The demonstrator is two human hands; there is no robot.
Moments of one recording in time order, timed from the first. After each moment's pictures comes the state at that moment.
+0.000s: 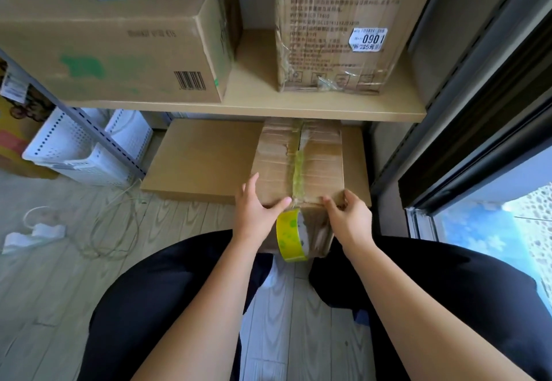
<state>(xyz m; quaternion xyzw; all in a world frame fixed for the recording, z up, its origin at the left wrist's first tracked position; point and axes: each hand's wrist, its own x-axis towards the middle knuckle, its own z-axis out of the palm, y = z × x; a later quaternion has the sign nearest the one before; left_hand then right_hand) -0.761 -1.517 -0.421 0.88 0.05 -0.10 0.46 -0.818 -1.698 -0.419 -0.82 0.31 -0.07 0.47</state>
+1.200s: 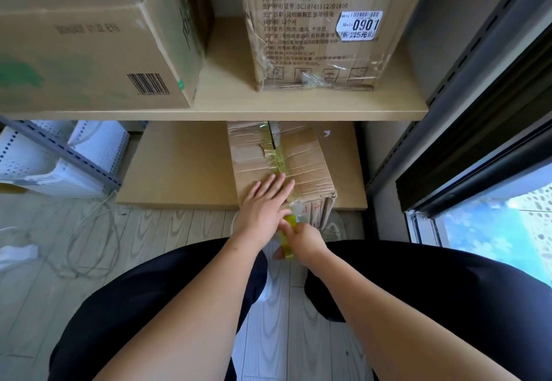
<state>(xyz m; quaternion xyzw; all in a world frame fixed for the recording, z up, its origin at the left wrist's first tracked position) -0.700 -1.552 -0.483 0.94 -0.31 -0.09 0.05 -0.782 -1.660 -0.462 -0.80 0.26 0.26 0.46</state>
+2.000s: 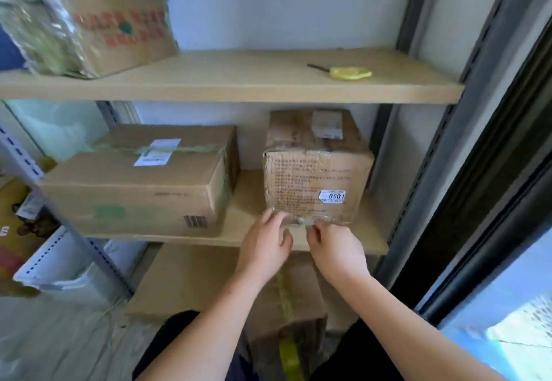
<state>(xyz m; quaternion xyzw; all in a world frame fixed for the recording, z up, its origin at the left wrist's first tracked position) -0.664 -1.583 -0.230 0.91 -0.23 0.10 0.32 -0.729 -1.722 -0.197 -0.97 0.14 -0.09 0.20</state>
